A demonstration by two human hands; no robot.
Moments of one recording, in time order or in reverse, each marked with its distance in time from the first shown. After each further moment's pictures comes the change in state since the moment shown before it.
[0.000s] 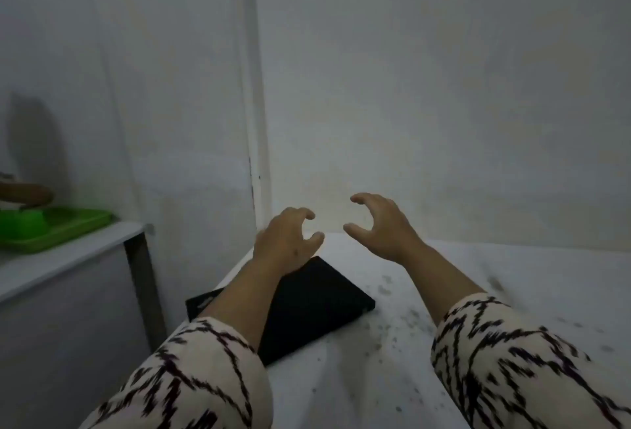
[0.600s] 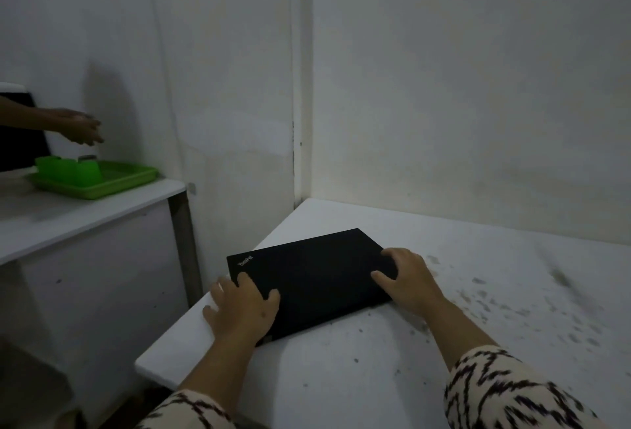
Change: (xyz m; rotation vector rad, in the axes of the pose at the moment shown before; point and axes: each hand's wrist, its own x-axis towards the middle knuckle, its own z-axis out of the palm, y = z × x) left_hand -0.090 -0.133 0.045 0.154 0.008 -0.708; right_hand -0.042 0.038 0.114 0.017 -0.190 0.244
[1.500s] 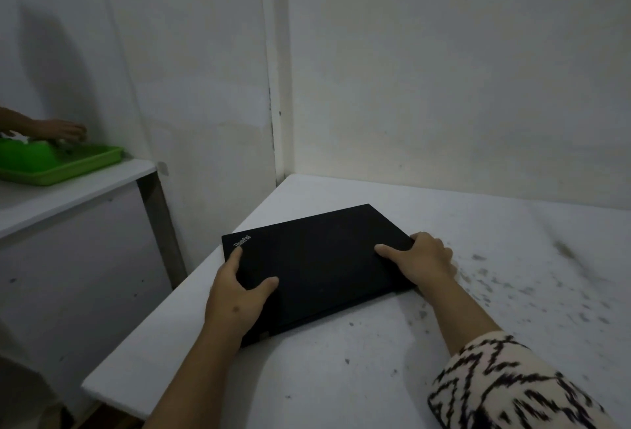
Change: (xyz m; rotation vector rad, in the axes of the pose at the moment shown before) left_hand 0.002 0.016 0.008 -0.680 -0.095 0.060; right_hand 0.040 0.036 0.008 0.049 0.115 0.500
